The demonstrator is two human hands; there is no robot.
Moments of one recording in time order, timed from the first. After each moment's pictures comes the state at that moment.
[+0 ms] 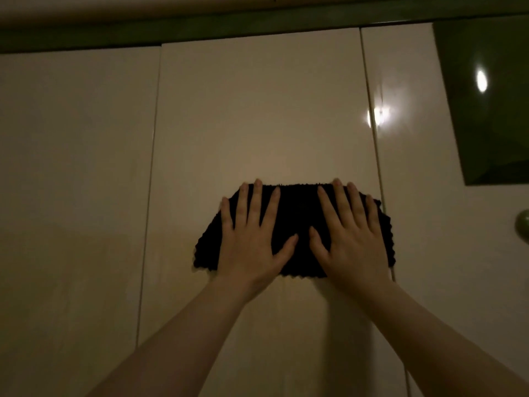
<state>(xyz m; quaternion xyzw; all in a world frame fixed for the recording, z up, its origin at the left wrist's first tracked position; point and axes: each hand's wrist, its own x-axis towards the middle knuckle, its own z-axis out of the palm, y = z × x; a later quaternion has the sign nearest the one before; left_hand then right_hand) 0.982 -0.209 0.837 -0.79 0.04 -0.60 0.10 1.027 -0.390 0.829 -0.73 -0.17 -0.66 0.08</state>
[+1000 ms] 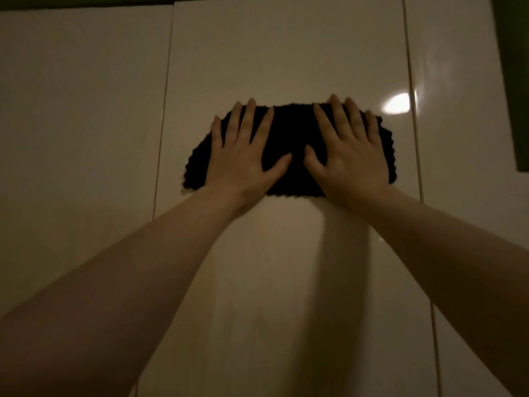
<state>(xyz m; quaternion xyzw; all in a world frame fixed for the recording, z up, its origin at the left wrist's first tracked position) 0.983 -0.163 0.932 -0.76 0.02 -0.64 0.11 1.027 -0.351 0.936 -0.71 -0.19 -0.68 0.05</state>
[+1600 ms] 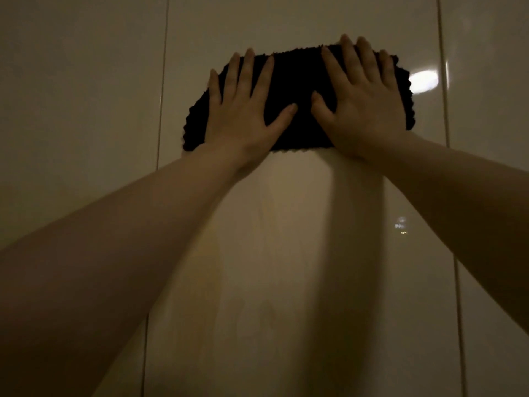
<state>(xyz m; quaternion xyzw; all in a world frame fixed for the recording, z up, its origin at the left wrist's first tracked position) 0.982 -0.156 0.962 -0.75 0.02 -0.65 0.10 1.030 -0.347 0.972 -0.69 -0.21 -0.69 0.06</state>
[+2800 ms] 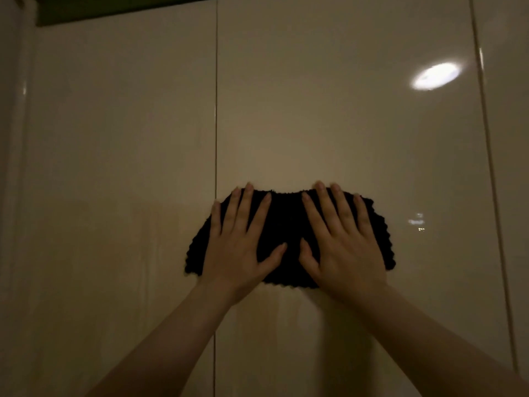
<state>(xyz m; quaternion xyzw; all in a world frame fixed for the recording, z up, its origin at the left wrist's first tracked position) 0.947 -0.072 0.791 -0.81 0.02 -0.57 0.12 0.998 -0.262 0.790 -0.73 -0.25 -0.64 0.03</state>
